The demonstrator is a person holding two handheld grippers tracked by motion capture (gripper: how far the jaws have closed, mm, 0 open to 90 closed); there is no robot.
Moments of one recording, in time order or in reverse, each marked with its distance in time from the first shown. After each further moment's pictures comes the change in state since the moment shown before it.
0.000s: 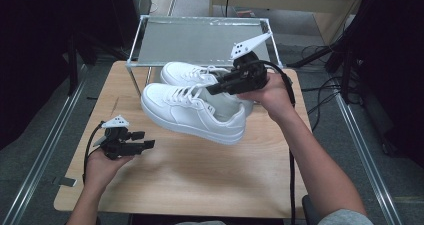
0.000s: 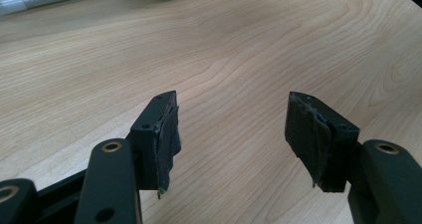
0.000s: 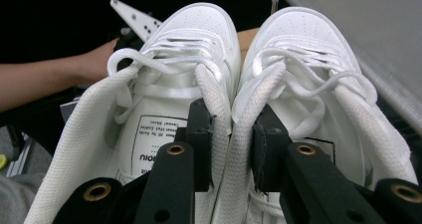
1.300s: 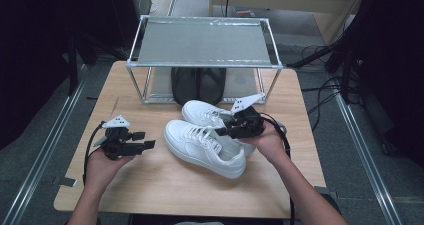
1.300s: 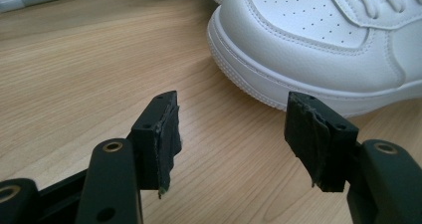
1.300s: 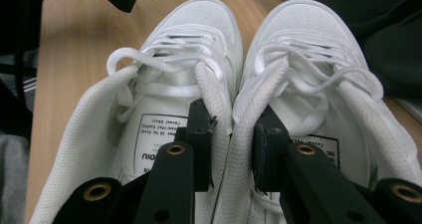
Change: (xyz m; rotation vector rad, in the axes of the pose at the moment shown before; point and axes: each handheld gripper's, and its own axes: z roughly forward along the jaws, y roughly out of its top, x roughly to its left) left arm -0.002 0.000 0.000 0.009 0.001 -0.005; right arm 0.012 -0.134 0.061 0.095 -0.094 0.123
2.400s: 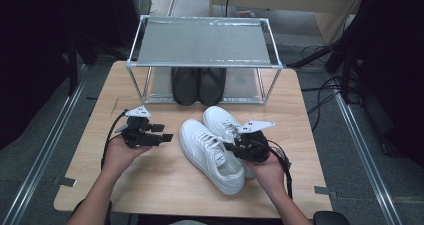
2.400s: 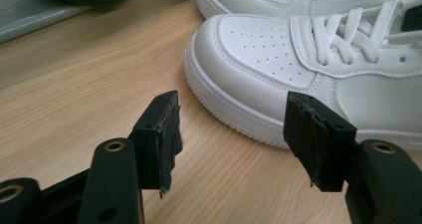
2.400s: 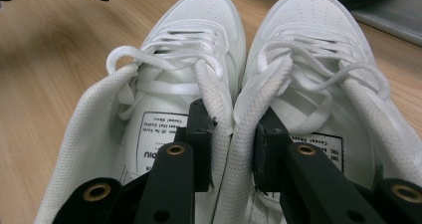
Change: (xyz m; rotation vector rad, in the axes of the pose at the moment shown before) left arm -0.011 0.035 0.038 0.038 -0.101 0.086; right arm 0.050 -0.050 -0.002 -0.048 -0.273 0.230
